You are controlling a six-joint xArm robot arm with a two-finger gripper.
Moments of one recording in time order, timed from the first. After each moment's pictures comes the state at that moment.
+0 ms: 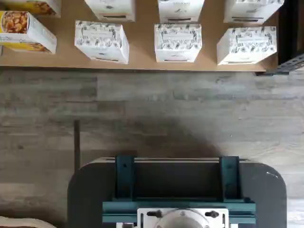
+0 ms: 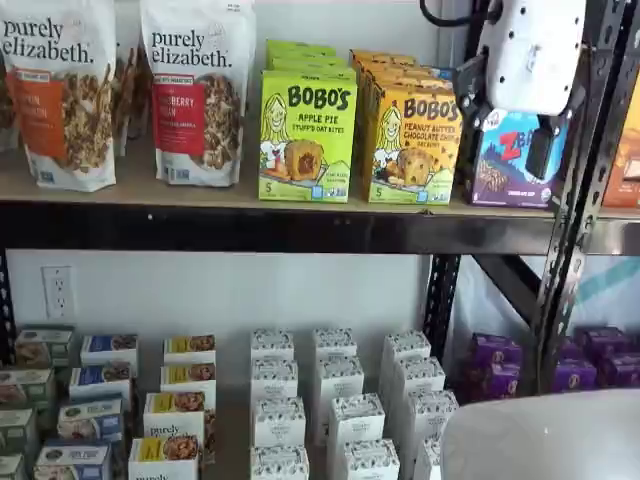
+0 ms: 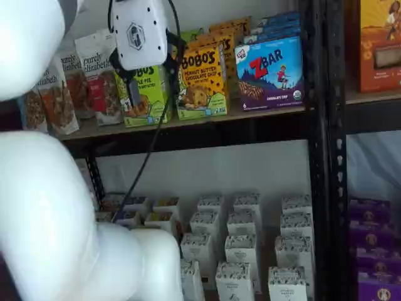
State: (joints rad) arm 0.01 -0.84 -1.15 0.04 2.00 0.03
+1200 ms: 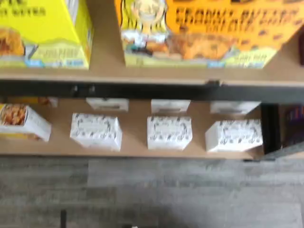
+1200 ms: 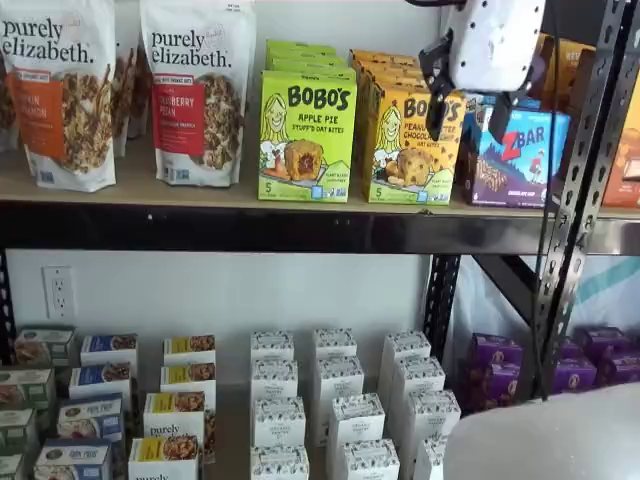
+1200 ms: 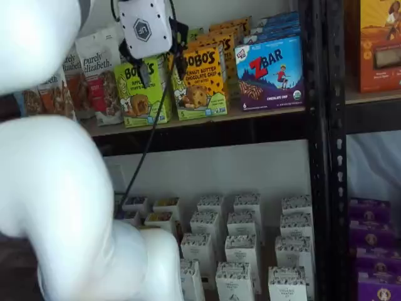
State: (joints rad) arm 0.12 -0.80 -1.12 -0.05 1.67 0.12
